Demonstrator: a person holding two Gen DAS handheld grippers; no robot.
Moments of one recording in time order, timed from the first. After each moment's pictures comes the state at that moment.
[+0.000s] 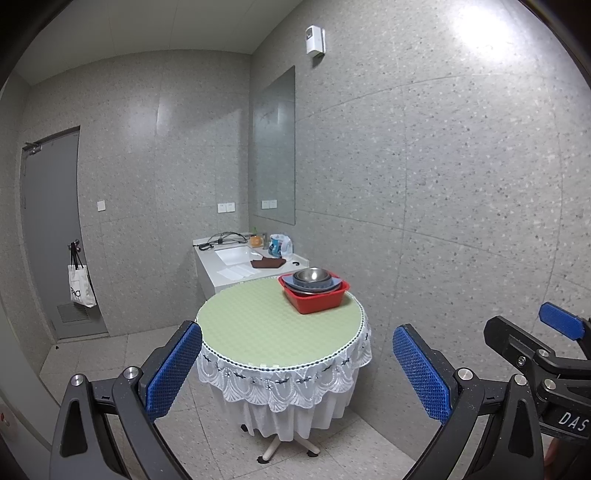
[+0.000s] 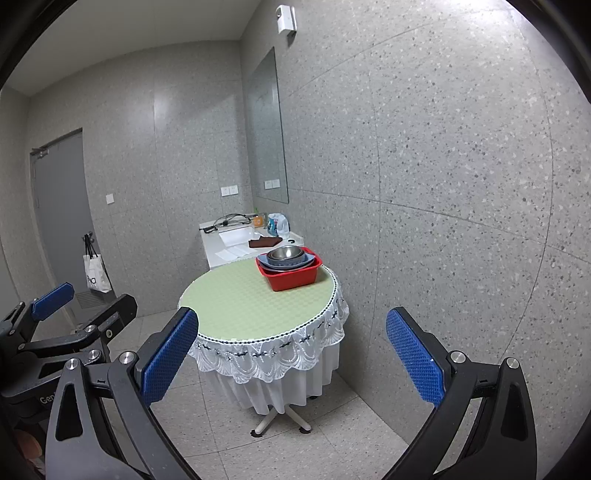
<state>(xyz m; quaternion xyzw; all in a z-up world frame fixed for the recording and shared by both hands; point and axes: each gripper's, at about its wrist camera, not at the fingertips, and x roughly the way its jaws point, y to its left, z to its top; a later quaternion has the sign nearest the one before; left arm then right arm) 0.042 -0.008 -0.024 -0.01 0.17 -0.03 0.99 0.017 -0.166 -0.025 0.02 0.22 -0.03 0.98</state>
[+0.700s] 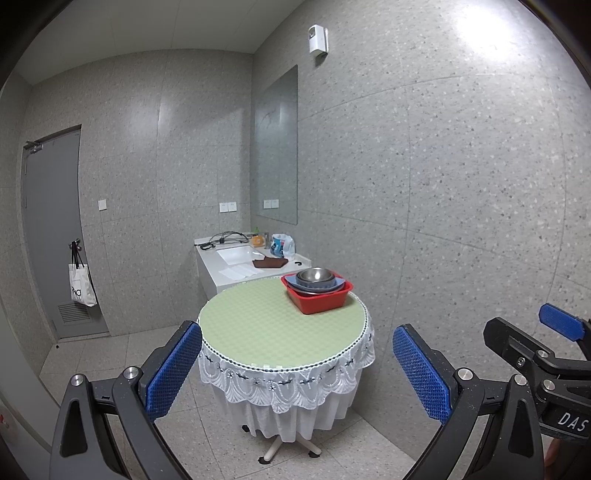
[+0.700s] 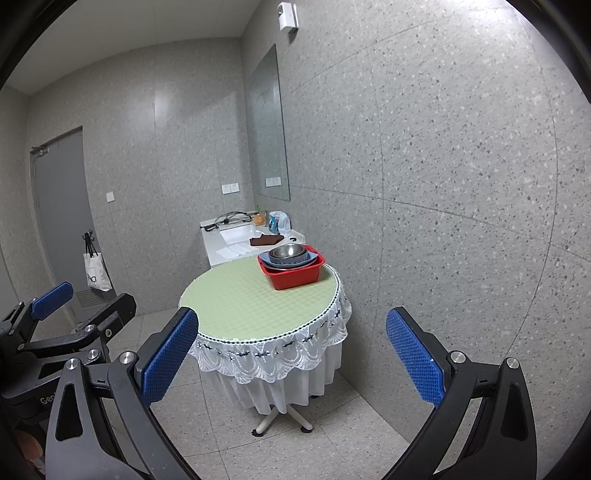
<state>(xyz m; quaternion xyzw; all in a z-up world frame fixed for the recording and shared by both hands) 0.048 -0.002 -0.031 -0.01 0.17 -0.02 0.99 0.030 -0.164 -0.029 0.02 0.22 -0.03 0.97</state>
